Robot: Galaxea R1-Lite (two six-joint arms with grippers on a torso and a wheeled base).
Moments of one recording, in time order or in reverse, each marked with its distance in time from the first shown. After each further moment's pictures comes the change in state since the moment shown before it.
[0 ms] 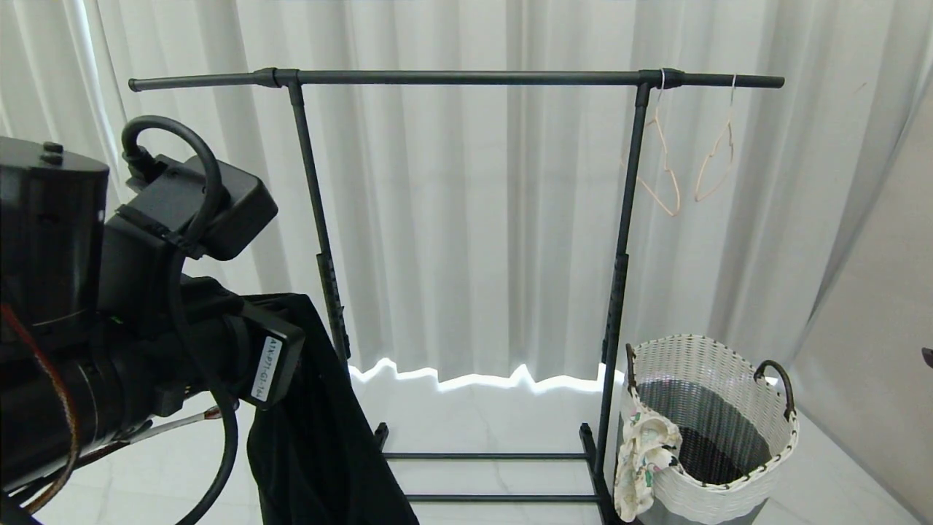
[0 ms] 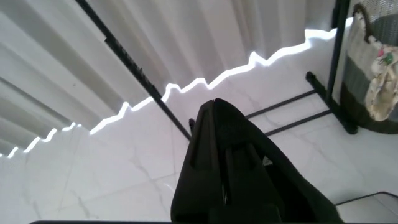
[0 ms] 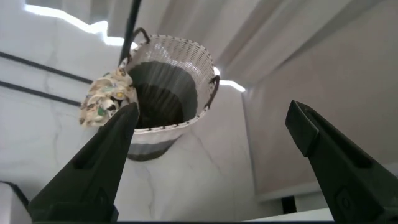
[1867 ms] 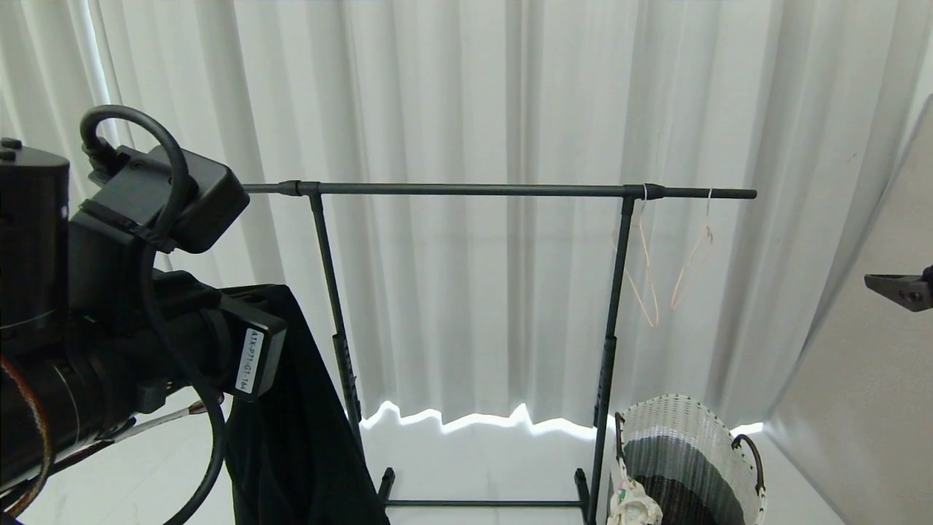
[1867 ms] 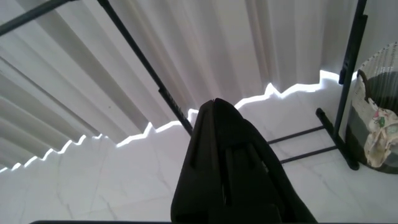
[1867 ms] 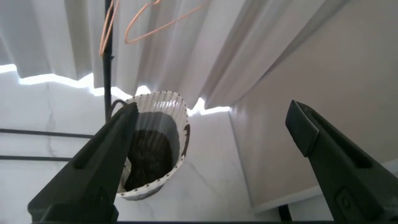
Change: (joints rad) left arm 0.006 -0.024 0.023 -0.043 0.053 0.000; right arm -0.116 0.264 -0.082 -0.242 0.031 0.099
